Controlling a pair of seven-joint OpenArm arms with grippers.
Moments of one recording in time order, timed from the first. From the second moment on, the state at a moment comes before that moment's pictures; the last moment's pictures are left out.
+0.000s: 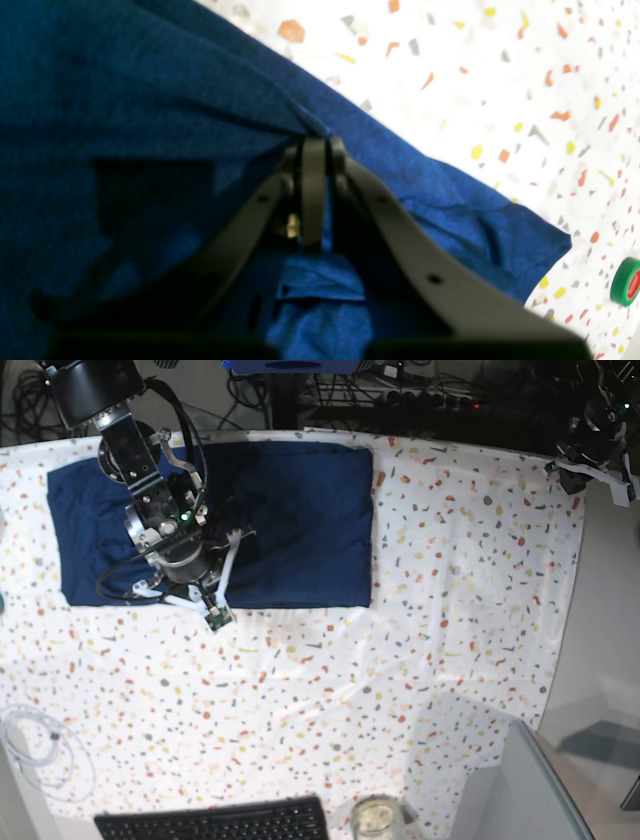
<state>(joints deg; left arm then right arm) 25.7 -12.7 -43.0 81.5 -28.4 -24.5 33.4 -2.4 9.0 -23.1 84.3 -9.4 -0.2 -43.8</state>
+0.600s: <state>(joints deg) 25.7 -12.5 -43.0 81.5 -28.4 -24.5 33.3 -22.3 7.7 -18.1 101.1 -7.8 -0.1 -43.5</state>
